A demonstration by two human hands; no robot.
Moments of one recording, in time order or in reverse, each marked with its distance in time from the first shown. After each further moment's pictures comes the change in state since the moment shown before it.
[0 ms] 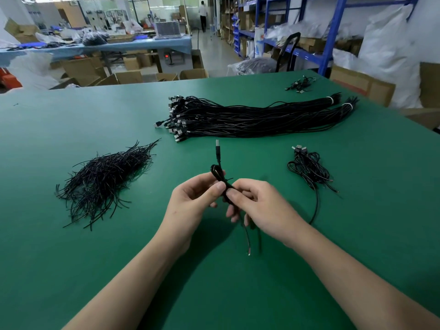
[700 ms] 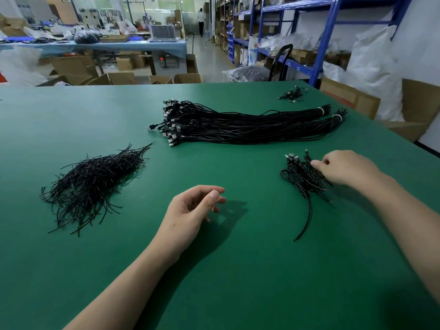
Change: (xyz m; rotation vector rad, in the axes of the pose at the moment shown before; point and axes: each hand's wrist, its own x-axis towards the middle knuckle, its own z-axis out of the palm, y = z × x) left_hand 0.002 -0.012 -0.005 0.219 -0.049 0.037; right_hand 0.040 0.045 -0.186 -1.151 0.256 0.615
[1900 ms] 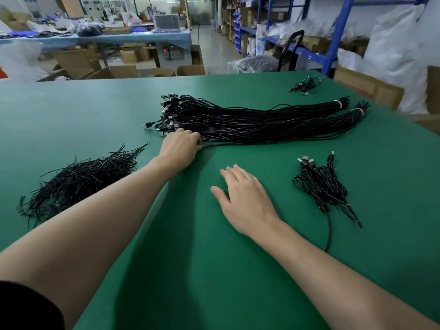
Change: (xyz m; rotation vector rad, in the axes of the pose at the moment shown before) left_hand 0.231 -0.035 -0.054 1.514 0.009 0.200; right_hand -0.048 -0.181 0.077 0.318 0.140 -0.548
